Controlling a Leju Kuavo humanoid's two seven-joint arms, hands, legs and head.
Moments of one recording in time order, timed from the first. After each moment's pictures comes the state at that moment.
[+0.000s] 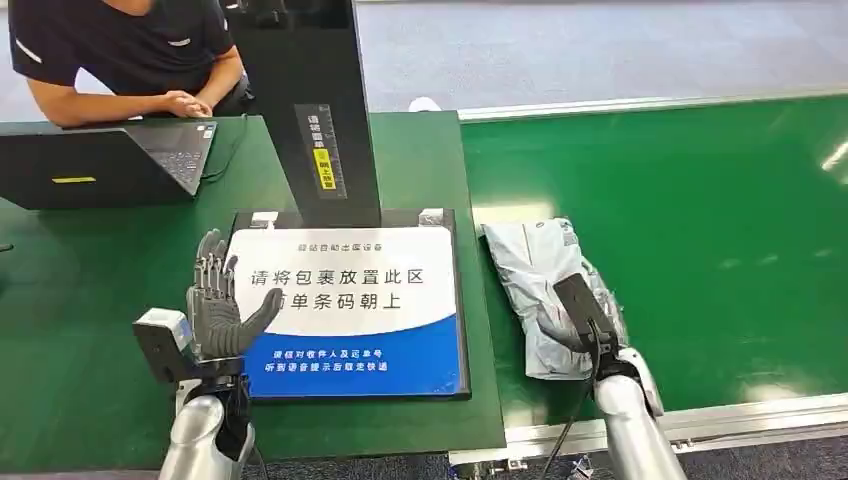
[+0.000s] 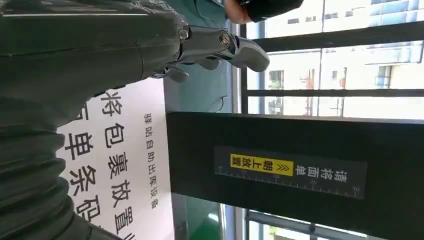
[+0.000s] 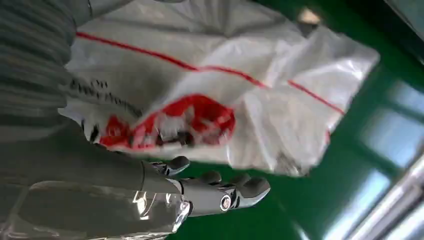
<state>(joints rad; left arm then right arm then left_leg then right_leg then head) -0.06 -0.19 0.08 -1.26 -0.12 0.00 -0.58 -0.33 0.01 -0.08 -1.08 0.64 -0.12 -0.05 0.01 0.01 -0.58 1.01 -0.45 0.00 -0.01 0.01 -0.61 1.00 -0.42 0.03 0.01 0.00</state>
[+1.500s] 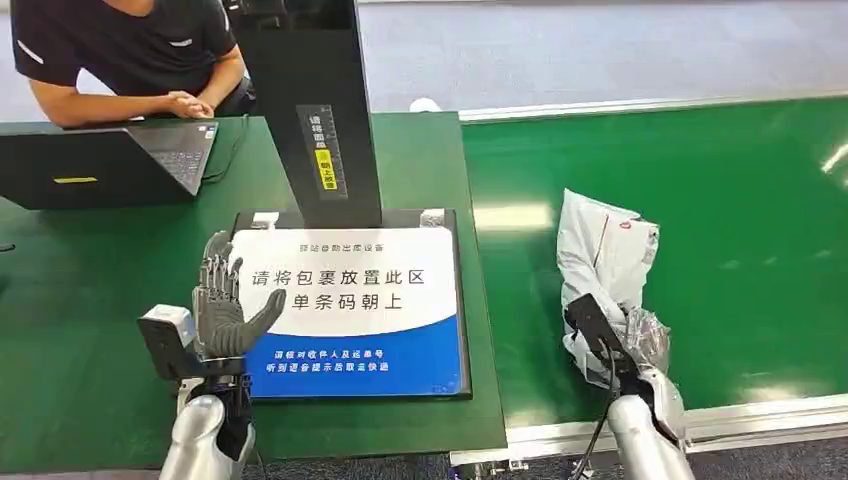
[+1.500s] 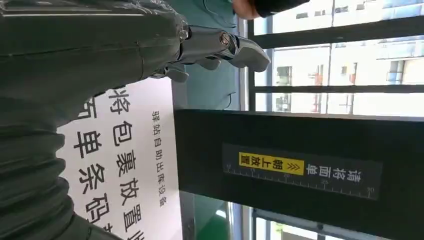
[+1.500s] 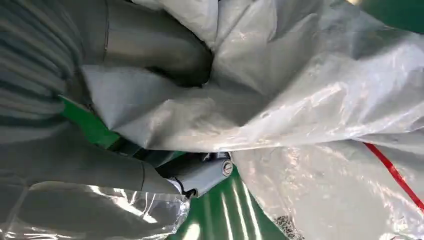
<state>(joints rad) -0.05 -0.18 0.08 -1.25 -0.12 -0.01 -0.56 -0.29 -0.01 -0.16 -1.05 0.97 -0.45 -0.07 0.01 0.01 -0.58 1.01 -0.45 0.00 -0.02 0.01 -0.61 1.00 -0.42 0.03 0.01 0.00</state>
